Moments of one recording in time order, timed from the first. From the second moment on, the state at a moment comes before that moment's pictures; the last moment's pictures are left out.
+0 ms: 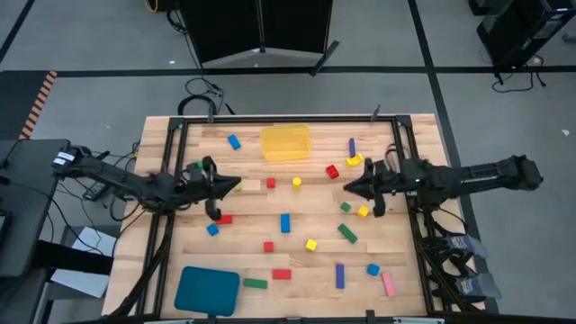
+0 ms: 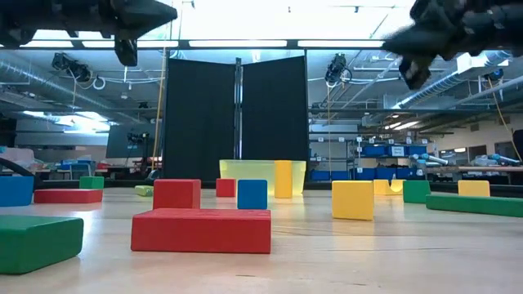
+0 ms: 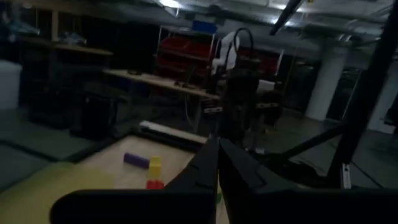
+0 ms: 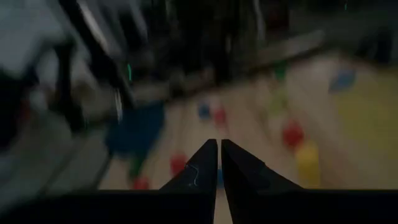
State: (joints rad) left arm -0.28 0.77 0.29 0.66 -0.54 -0.16; right arm 0.02 0.66 0.36 0.08 -0.04 0.36
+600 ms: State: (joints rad) left arm -0.28 0.90 0.43 0.25 -0.59 -0.32; right arm 0.34 1.22 0.75 -0.98 0.37 0.80
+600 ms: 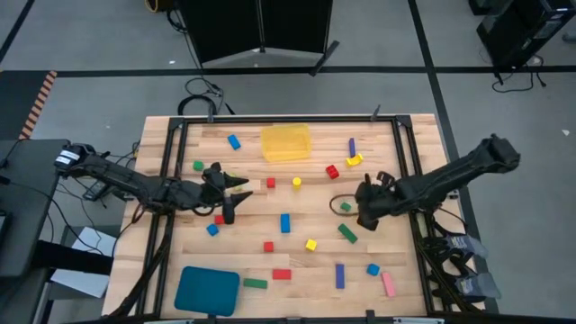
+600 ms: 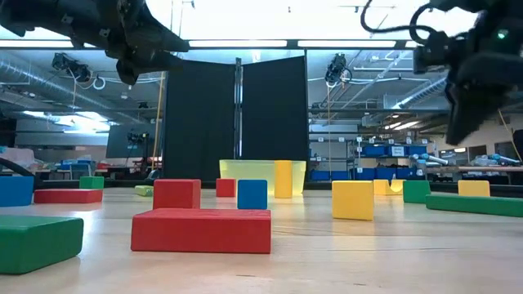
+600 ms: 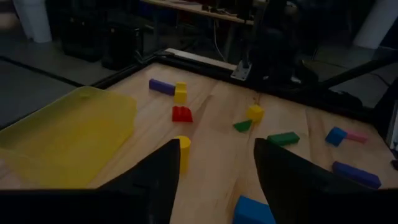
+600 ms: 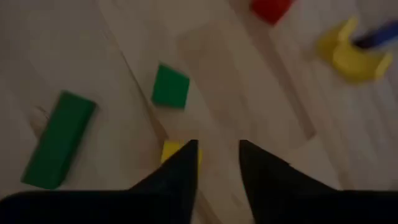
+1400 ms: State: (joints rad) left arm -0.28 0.90 0.43 0.26 -0.59 -0.32; right arm 0.37 1.37 0.58 -0.71 0.31 0.91
